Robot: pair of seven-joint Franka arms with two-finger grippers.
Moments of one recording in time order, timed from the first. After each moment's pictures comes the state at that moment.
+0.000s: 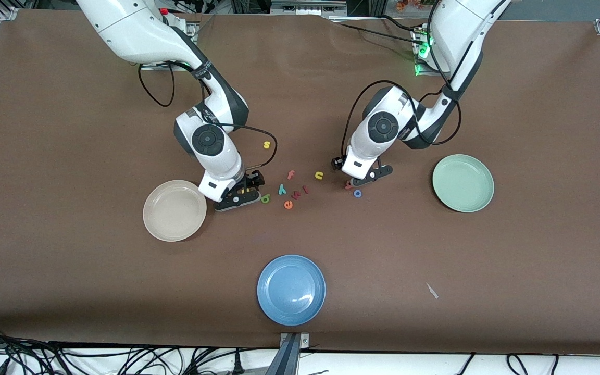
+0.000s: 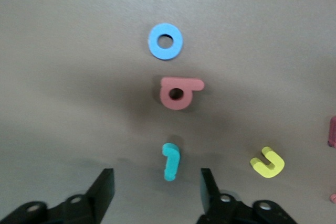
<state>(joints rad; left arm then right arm) -0.30 0.54 -0.34 -2.02 -0.04 2.46 -0.98 0.35 0.62 0.21 -1.81 -0.18 2.48 0.35</state>
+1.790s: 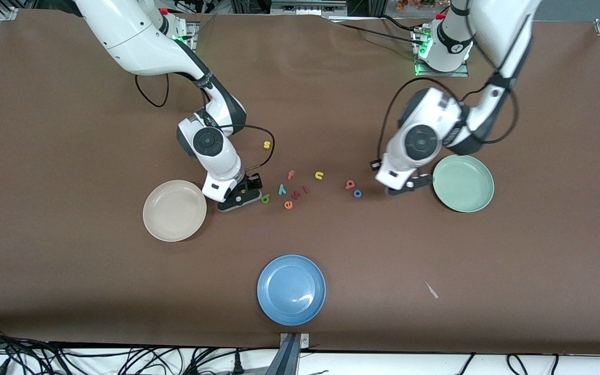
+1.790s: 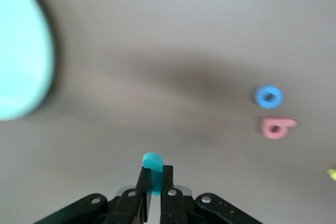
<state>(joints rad) -0.10 0.38 -0.33 -1.93 0.04 2.00 -0.74 0.33 0.68 0.22 -1.87 -0.23 2.62 0.32</state>
